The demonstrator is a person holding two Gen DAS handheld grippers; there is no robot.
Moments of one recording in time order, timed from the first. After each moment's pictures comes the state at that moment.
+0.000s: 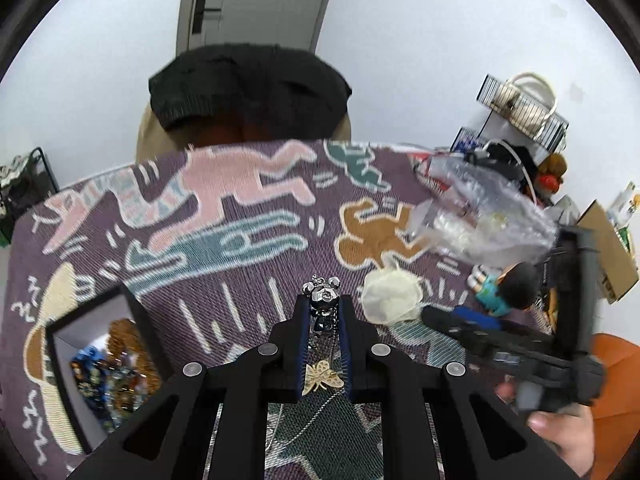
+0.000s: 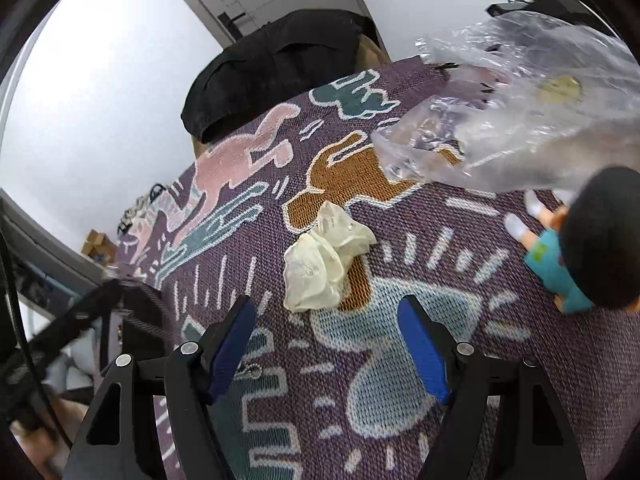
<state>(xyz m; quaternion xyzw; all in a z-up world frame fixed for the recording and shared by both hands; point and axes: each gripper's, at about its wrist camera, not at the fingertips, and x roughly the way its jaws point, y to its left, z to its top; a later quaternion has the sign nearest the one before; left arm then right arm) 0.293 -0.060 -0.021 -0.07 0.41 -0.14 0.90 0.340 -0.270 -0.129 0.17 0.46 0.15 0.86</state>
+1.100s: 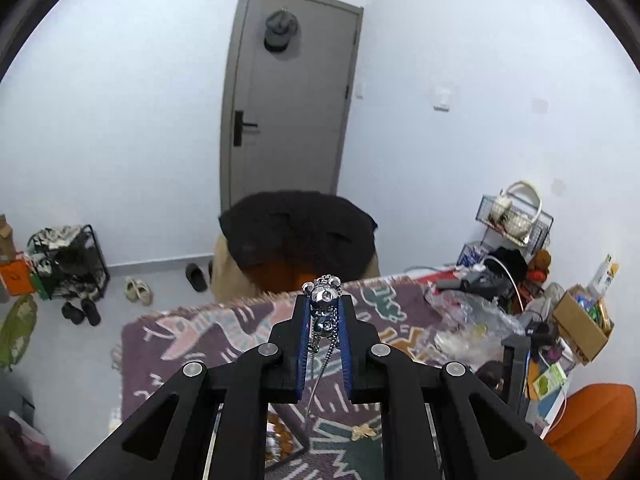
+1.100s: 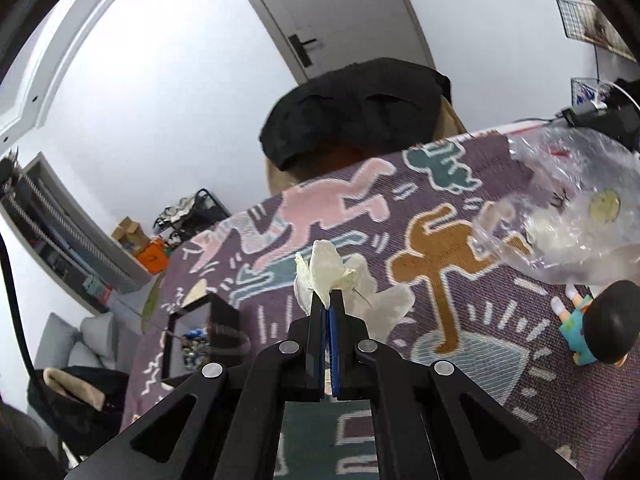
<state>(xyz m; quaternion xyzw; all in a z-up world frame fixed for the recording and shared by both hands) 0.221 0.030 0.174 -0.06 0.25 -0.08 0.96 0.315 -0.220 -0.044 0.14 0.38 0.23 0.88</state>
